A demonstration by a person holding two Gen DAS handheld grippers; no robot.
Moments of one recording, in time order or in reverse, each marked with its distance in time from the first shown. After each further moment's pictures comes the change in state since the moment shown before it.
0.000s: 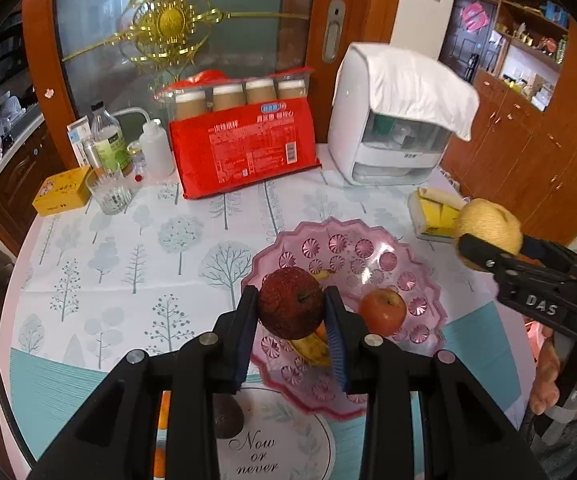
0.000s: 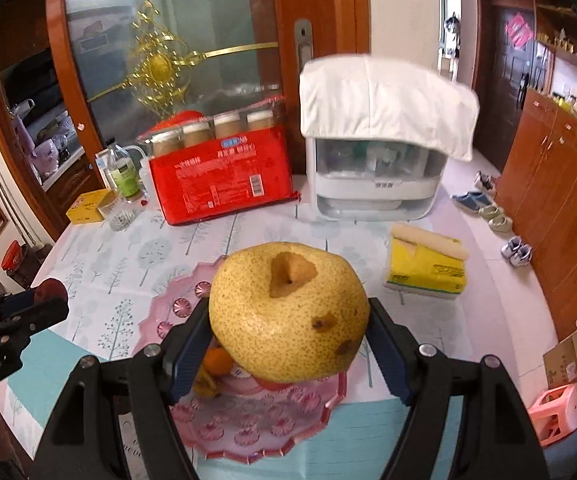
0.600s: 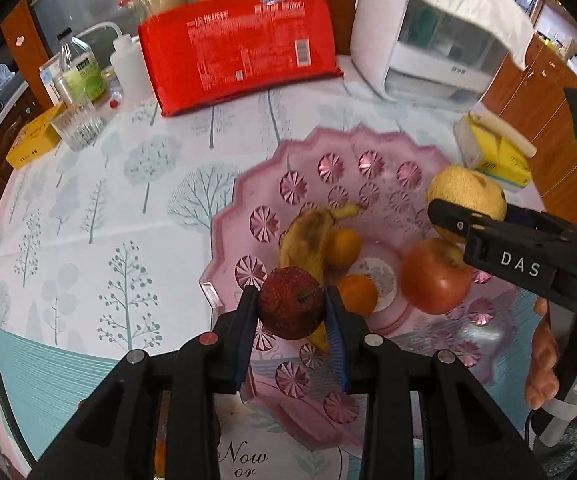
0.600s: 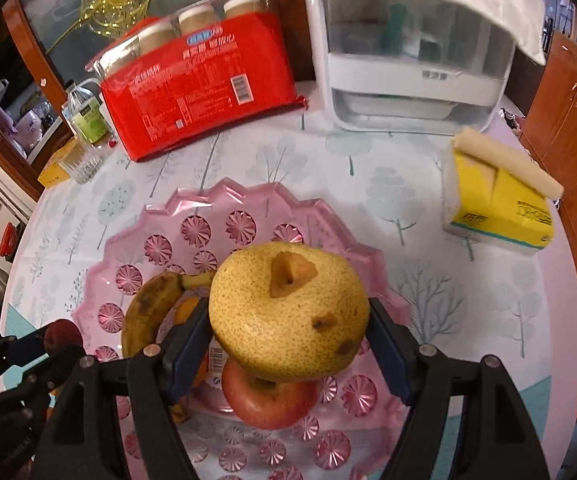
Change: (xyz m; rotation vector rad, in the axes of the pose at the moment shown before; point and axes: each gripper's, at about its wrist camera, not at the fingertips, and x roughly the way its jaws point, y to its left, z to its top) left arm 0.132 -0.008 -0.032 -0.013 0.233 0.061; right arm 0.138 -0.003 -0.023 0.032 0.227 0.043
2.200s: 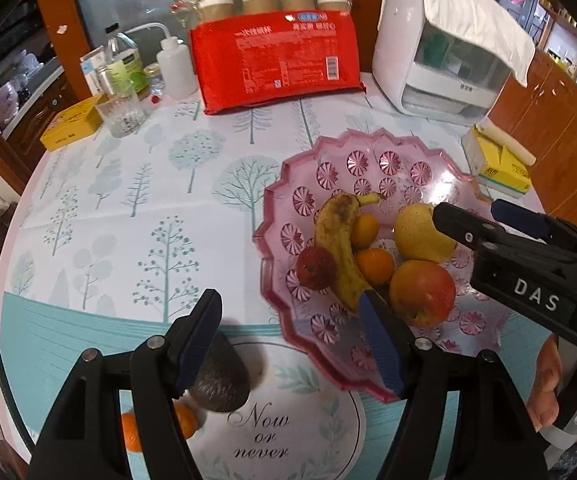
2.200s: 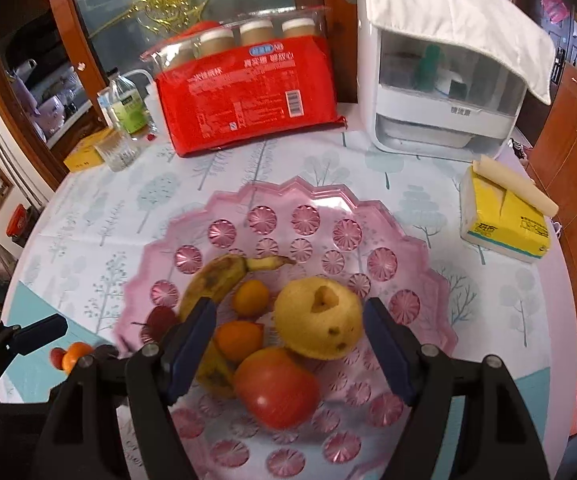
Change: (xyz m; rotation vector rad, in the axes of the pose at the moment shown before) left arm -0.055 0.026 -0.042 -0.059 -0.071 0.042; right arm -0.054 0.055 -0.030 -0.071 -0.092 0.016
